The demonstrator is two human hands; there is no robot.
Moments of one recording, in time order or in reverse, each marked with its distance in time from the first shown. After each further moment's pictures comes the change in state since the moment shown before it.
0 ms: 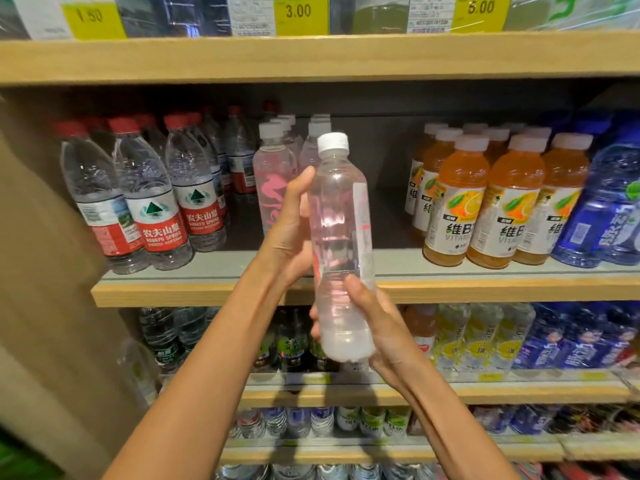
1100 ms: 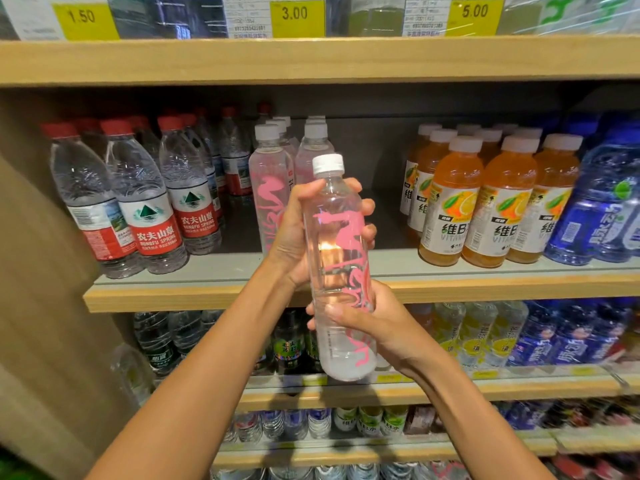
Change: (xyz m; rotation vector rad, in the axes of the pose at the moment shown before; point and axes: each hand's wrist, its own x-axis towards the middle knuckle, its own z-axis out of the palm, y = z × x) left_hand 0.012 -0.010 -0.002 -0.348 -0.428 -0.138; right_hand 0.003 -0.013 -0.013 -0.219 -0.110 0.004
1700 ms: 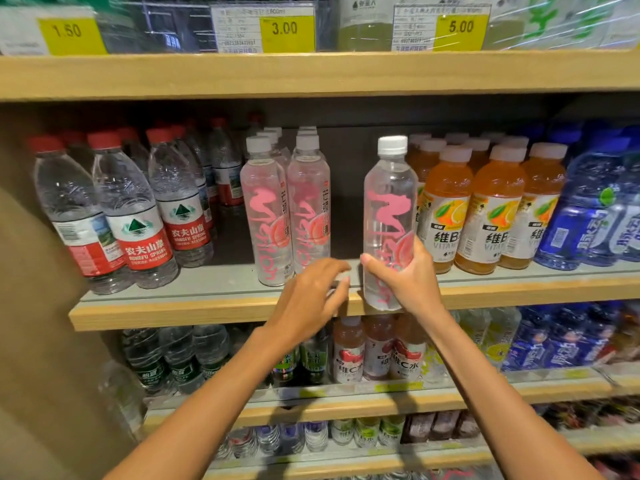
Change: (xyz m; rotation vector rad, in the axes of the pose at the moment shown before) left_hand -0.030 -0.058 -0.068 1.955 0.324 0.362; right_hand 0.035 -0.011 -0.060 -0.513 0.637 -0.359
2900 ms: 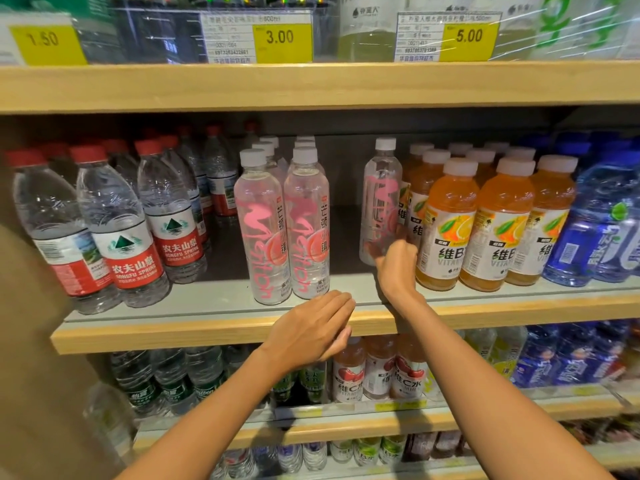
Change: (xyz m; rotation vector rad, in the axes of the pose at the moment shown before) left_hand -0.007 -0.035 0.029 0.473 -0.048 0.496; right_hand 0.075 0.065 0.032 -0.717 0.197 0.180
